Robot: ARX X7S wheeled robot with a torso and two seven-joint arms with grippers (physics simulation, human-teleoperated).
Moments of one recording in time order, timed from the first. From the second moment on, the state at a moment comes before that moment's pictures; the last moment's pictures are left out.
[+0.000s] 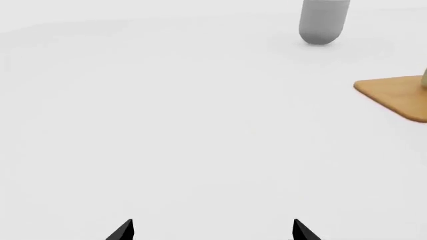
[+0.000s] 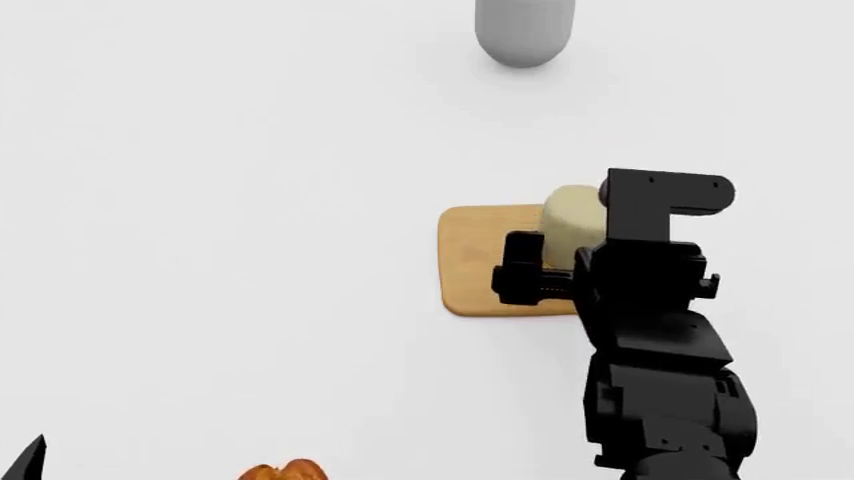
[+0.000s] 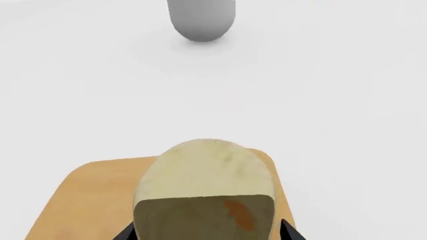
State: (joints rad) left arm 0.02 -0.47 -0.33 0.76 -0.63 -0.98 -0.05; right arm 1.20 0.11 -0.09 1.30 0.17 0.21 -0.12
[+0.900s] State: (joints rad) left arm -0.02 -0.48 -0.30 0.78 -0.66 -1.01 -0.08; right arm 1.17 0.13 -0.07 1.03 0.14 0.39 -0.14
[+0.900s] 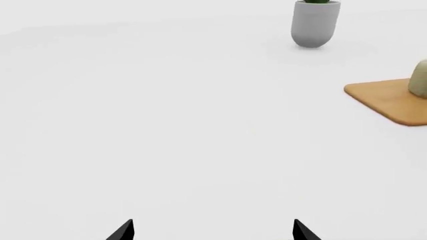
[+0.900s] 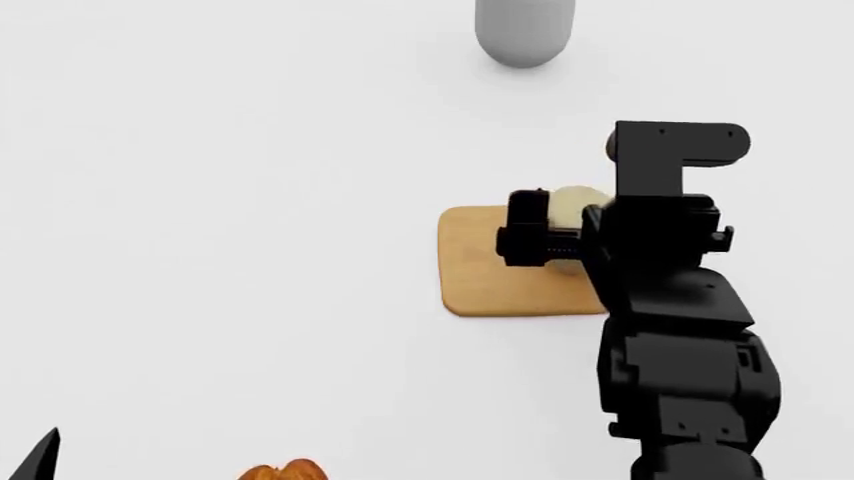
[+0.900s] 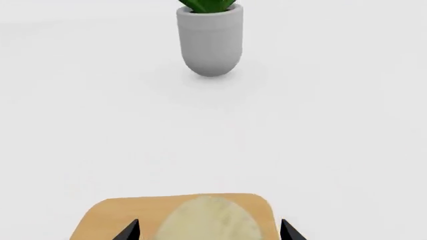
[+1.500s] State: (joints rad) left arm -0.01 -0.48 -0.30 0.77 -0.67 -0.99 -0.09; right arm 0.89 0.21 -0.01 0.10 0.27 0.85 -0.15
